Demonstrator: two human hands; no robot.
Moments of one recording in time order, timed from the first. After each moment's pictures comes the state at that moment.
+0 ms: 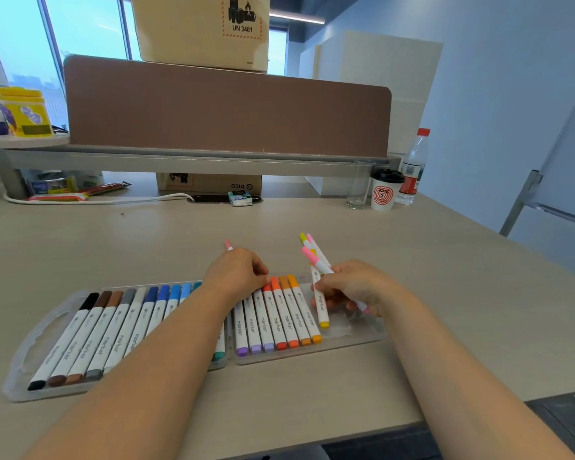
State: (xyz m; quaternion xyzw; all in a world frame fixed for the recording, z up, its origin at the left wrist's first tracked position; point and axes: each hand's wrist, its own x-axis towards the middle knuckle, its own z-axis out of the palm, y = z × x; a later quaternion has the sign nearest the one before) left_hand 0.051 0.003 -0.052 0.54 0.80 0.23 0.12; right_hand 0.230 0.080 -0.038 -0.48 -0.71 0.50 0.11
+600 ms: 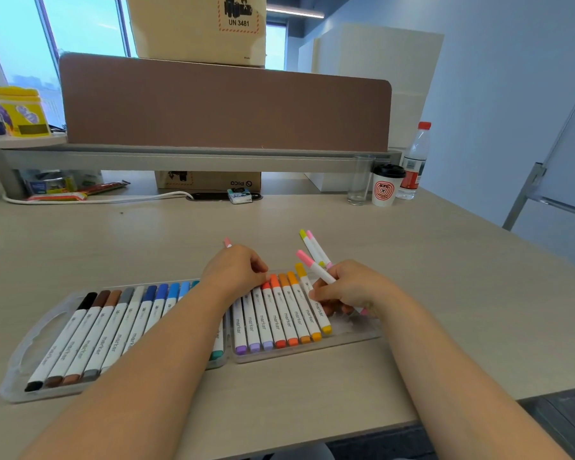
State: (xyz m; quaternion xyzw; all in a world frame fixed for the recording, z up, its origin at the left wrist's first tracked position) left_hand 0.048 0.006 -0.054 0.54 0.80 0.23 0.12; right_hand 0.231 0.076 -0.041 -0.46 -0.78 0.41 0.08
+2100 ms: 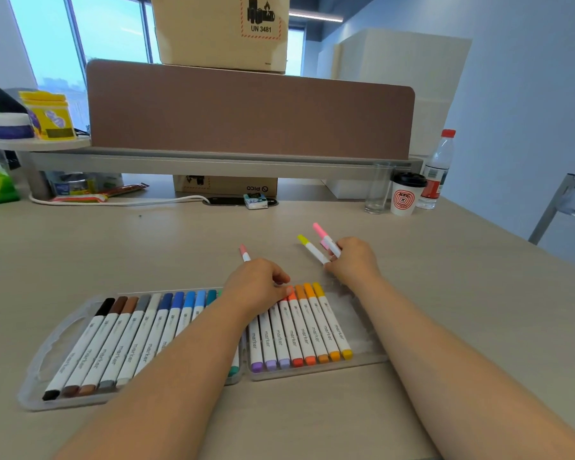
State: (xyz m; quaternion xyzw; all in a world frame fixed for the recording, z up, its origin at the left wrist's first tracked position) left_hand 0.054 0.005 -0.055 0.55 0.79 0.24 0.13; right_hand 0.176 0.145 -0.059 -0.51 -0.80 0.19 0.24
